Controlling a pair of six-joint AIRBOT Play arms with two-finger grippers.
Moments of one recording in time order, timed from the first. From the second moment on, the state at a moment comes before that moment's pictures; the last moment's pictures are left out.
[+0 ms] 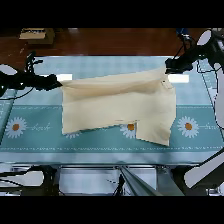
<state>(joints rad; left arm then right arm) 0.19 -1.50 1.17 0.89 -0.98 -1.15 -0.08 -1.89 1.93 -1.34 1.40 1.46</state>
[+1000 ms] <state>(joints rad) 0.46 -1.23 0.62 1.03 -1.40 -1.26 -0.43 -1.57 1.58 -1.24 1.69 1.36</state>
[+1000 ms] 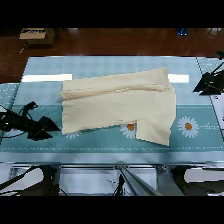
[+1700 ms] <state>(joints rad) 0.21 -1.23 0.52 0.82 -1.03 -1.28 -0.45 -1.52 1.48 -1.22 1.64 1.33</state>
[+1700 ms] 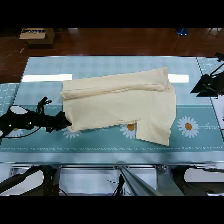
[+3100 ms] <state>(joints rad) 0.27 -1.21 0.71 0.81 -1.16 -1.21 -0.34 -1.27 0.81 -0.95 1.10 1.22</state>
